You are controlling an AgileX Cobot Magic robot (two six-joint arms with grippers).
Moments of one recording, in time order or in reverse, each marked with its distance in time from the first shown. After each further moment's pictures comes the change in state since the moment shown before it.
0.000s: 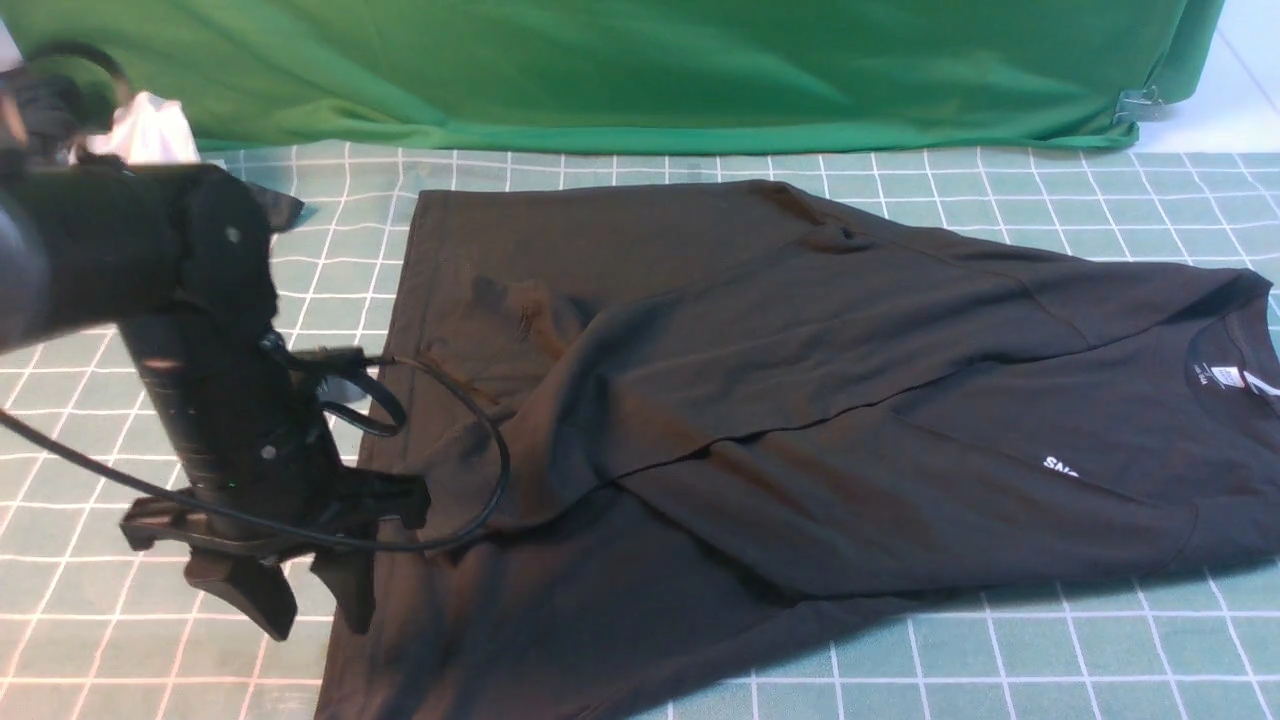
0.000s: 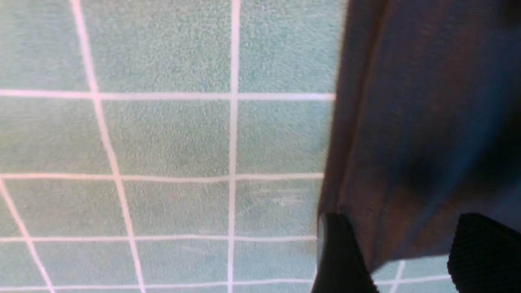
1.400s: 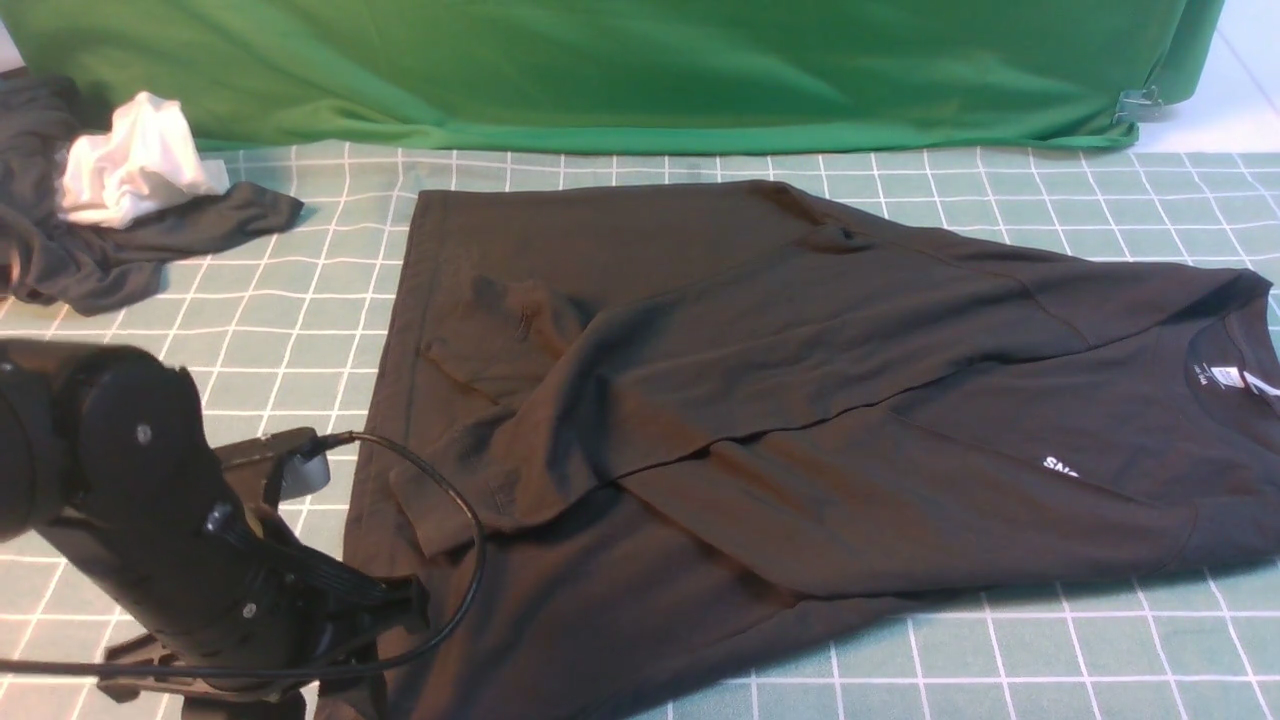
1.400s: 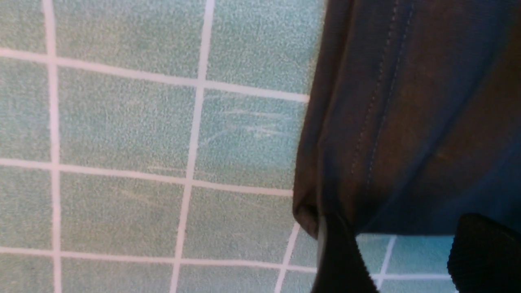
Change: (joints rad) right arm 0.000 0.000 0.000 0.002 -0.009 -0.001; left arm -0.100 -0.253 0.360 -0.042 -0.325 -0.205
